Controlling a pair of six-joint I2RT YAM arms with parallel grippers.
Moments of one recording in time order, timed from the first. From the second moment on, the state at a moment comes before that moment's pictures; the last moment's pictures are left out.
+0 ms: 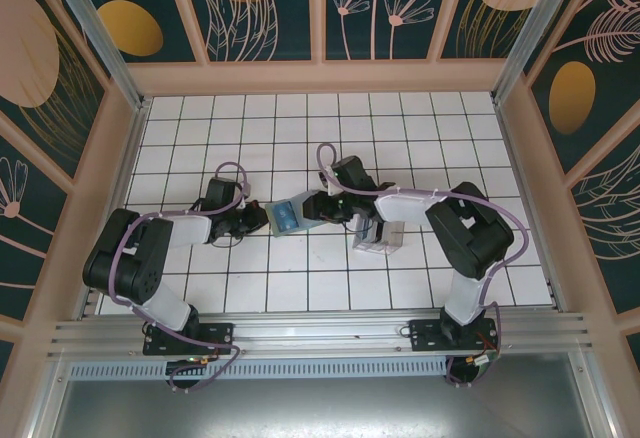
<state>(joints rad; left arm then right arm) -0.28 1.60 0.57 0.11 0.44 -0.70 0.70 1.81 0.99 -0.01 -0.53 0.67</state>
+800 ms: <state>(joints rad) -0.26 1.40 0.53 0.10 0.36 -0.72 0.61 1.38 1.03 -0.29 -0.24 0.55</state>
